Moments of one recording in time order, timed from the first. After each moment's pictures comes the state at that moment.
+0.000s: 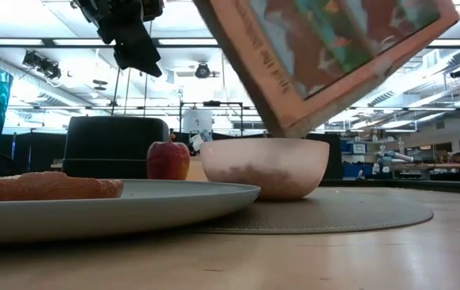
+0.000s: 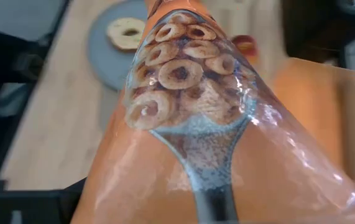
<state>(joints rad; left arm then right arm) 0.04 1.14 0.93 -0.54 -0.04 -0.21 0.23 1.30 1.72 -1.32 0.10 0.00</state>
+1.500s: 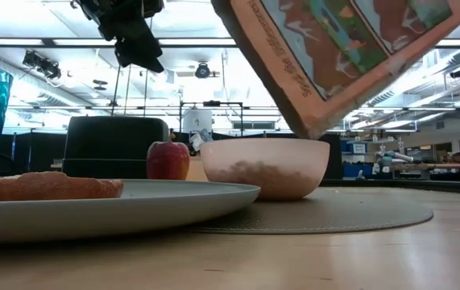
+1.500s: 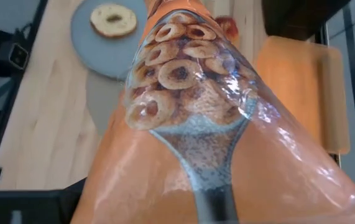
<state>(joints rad) 0.03 1.12 0.93 -0.52 -0.04 -0.21 0.21 1.27 1.79 -1.46 0.14 0.03</state>
